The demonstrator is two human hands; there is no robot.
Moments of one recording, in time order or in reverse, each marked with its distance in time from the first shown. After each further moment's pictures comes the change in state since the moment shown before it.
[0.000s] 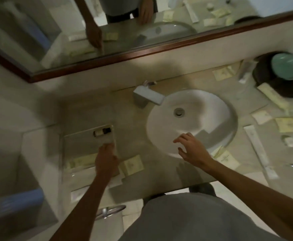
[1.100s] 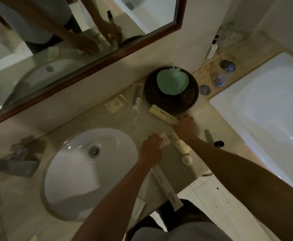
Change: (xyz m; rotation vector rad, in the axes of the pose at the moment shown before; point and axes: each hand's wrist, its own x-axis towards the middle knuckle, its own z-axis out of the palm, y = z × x) left_hand 0.007 0.569 0.233 0.071 -0.341 0.857; right_hand -0.044 0.409 -0.198 0.113 0.224 0.909
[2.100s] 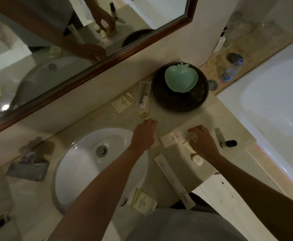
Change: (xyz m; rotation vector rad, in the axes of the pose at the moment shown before) left_hand 0.042 -0.067 -0.048 0.214 0.017 0.054; right_hand -0.063 0.030 0.002 0.040 0.000 -0.193
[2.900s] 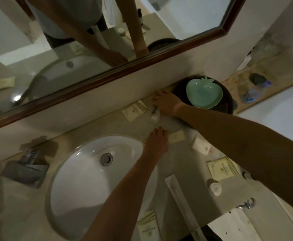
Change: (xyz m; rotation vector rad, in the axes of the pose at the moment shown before) left_hand 0.028 -0.013 0.011 0.082 -0.019 -0.092; right_hand 0.254 -0.172 0.041 -0.889 -0.266 -0.797
